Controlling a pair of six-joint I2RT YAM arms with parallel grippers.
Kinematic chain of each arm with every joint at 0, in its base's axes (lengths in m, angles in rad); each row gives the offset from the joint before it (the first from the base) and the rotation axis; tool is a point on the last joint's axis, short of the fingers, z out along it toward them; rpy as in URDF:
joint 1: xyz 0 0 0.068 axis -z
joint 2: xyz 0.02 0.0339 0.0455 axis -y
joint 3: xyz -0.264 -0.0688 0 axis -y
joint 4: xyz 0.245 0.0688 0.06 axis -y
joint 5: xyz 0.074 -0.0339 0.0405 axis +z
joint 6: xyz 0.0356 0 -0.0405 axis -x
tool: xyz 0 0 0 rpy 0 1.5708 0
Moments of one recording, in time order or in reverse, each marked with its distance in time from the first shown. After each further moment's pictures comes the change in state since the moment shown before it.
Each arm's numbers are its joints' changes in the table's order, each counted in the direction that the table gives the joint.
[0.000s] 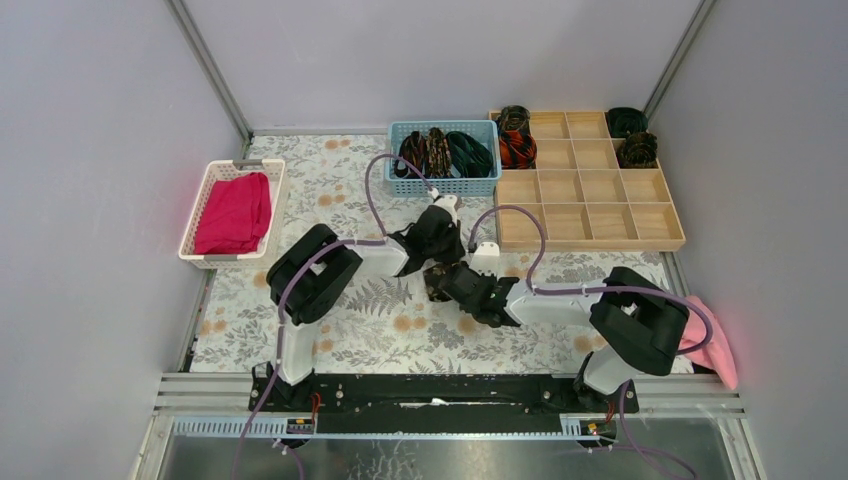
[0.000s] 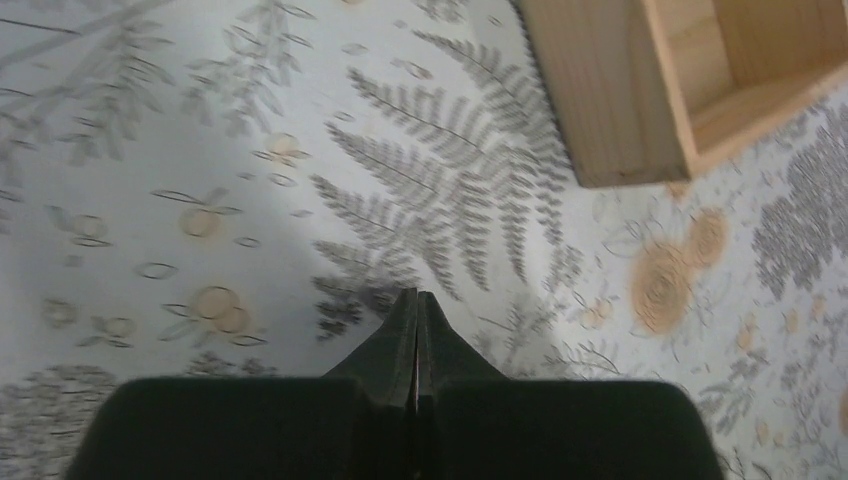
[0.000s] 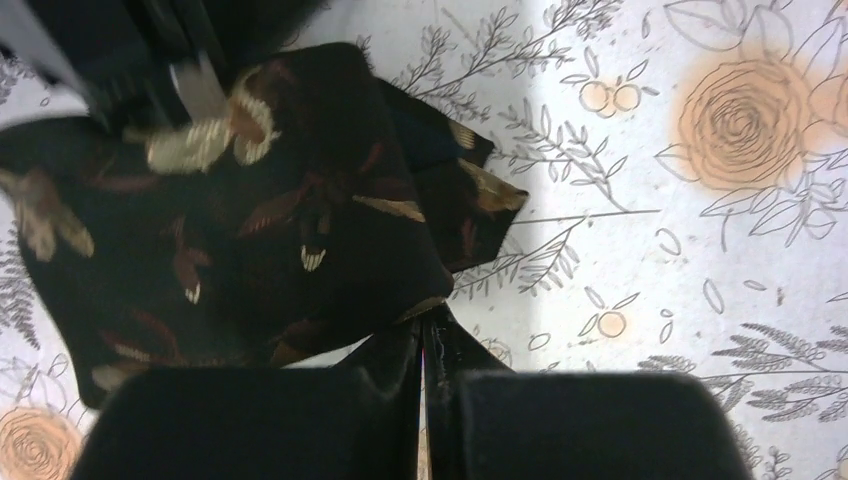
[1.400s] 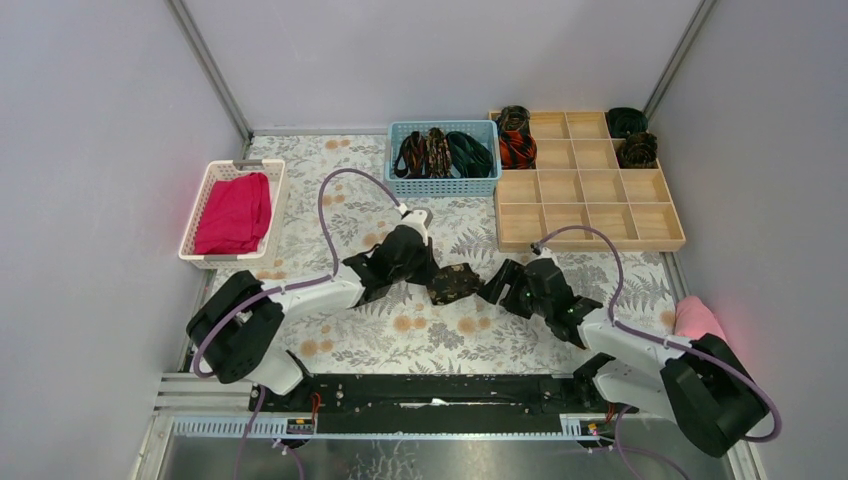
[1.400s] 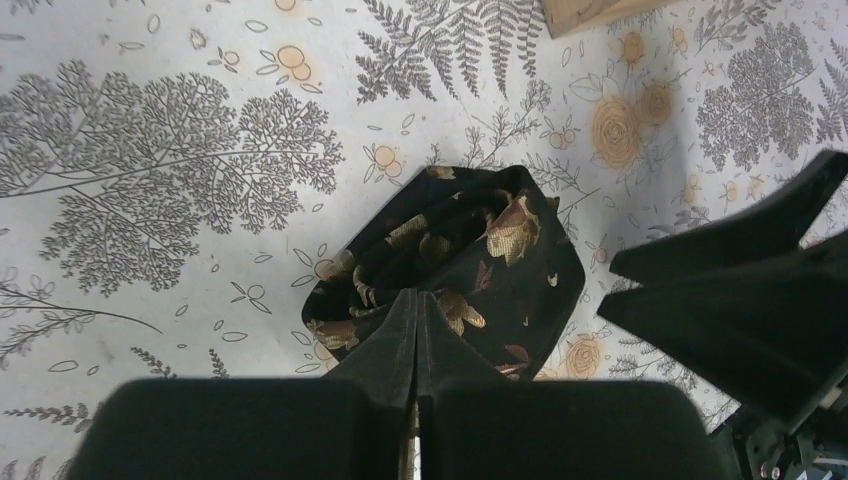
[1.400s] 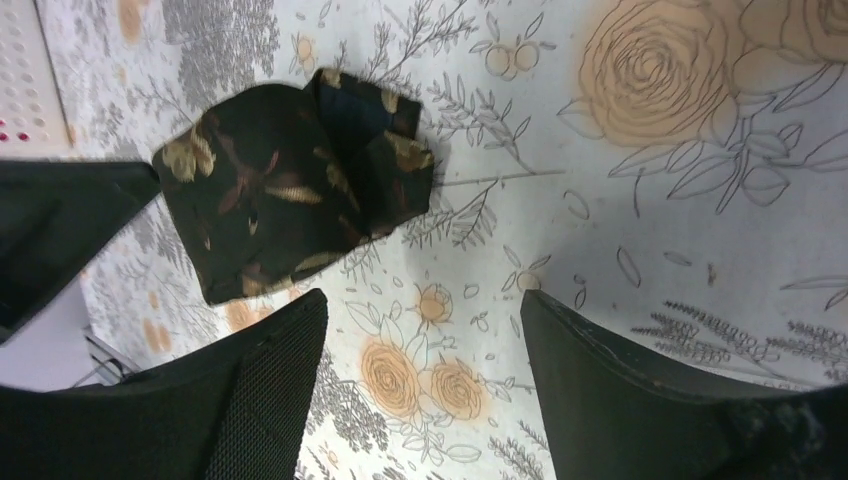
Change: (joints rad) left arm 0.071 0.488 -0.291 -0.184 0.112 0.040; right arm 0.411 0.516 -0.441 0.322 0.592 0.007
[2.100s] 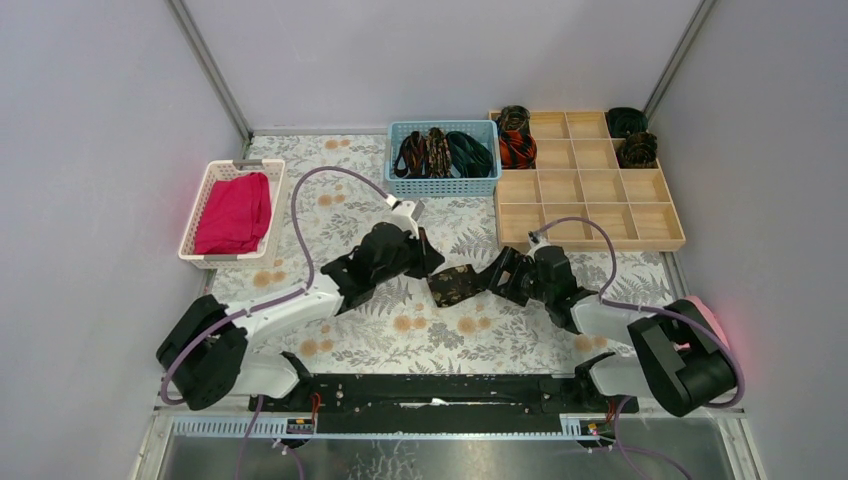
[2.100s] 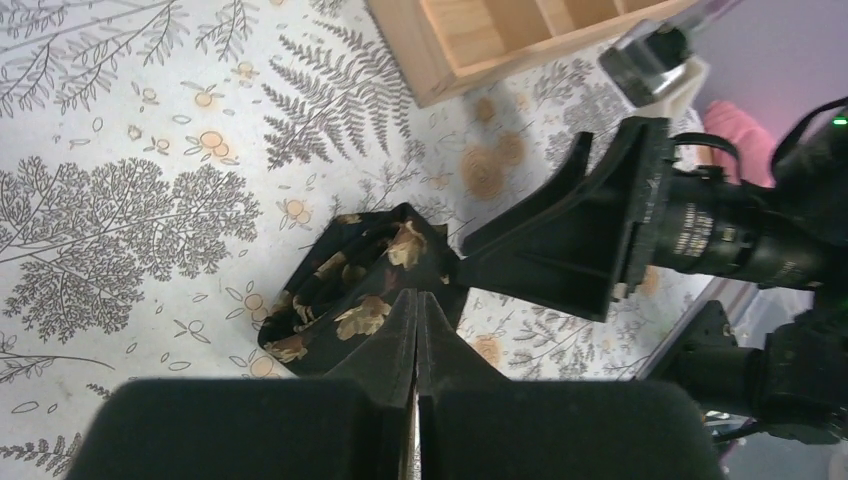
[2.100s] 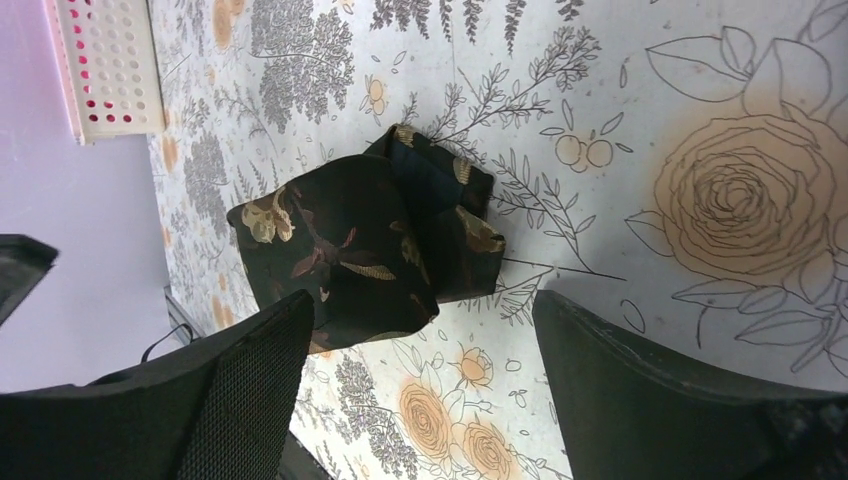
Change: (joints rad) left arm -0.001 0.159 -0.076 0.113 -0.098 0.011; right arm 0.186 -0.226 -0.002 0.315 0.292 0.047
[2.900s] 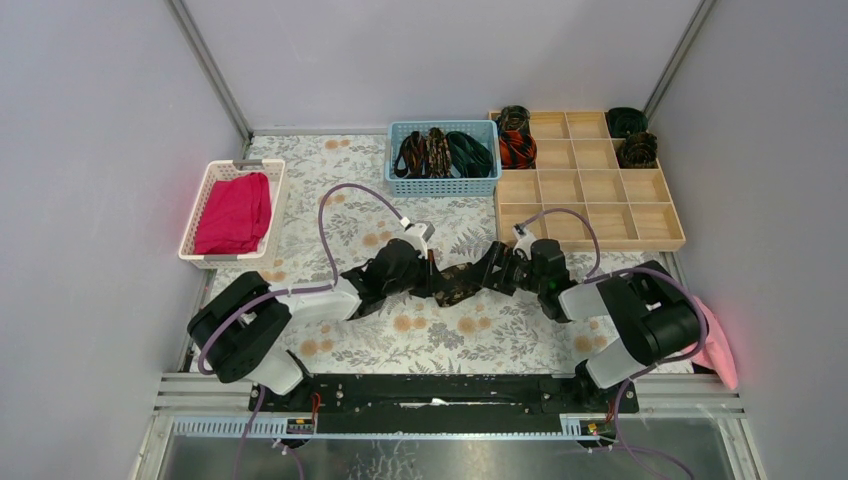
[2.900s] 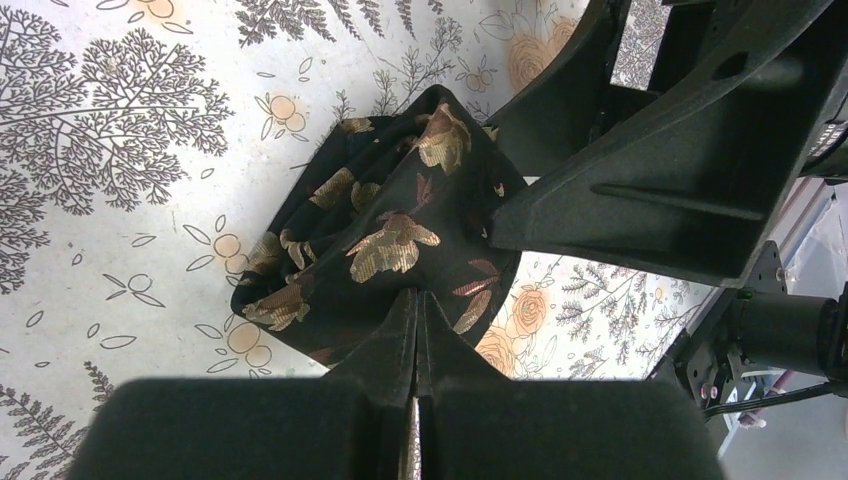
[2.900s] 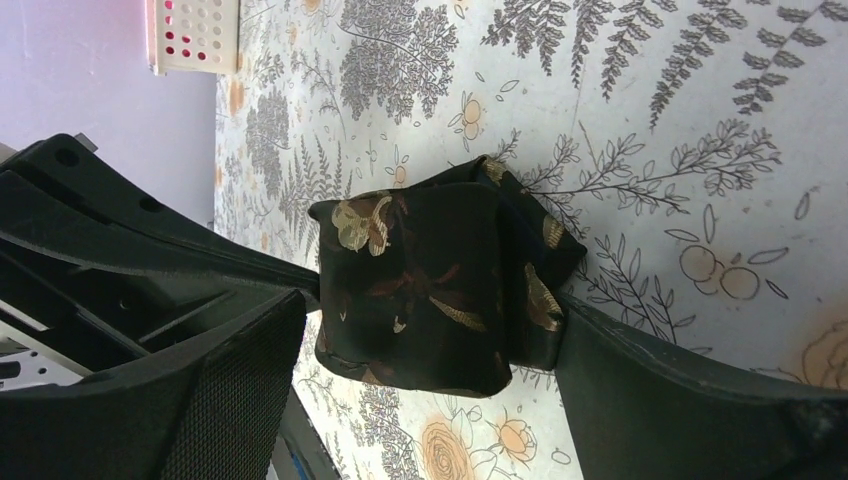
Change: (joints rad) left arm 0.019 -0.165 -0.098 0.166 -0.085 0.042; right arm 0.029 -0.259 0.037 0.320 0.214 0.053
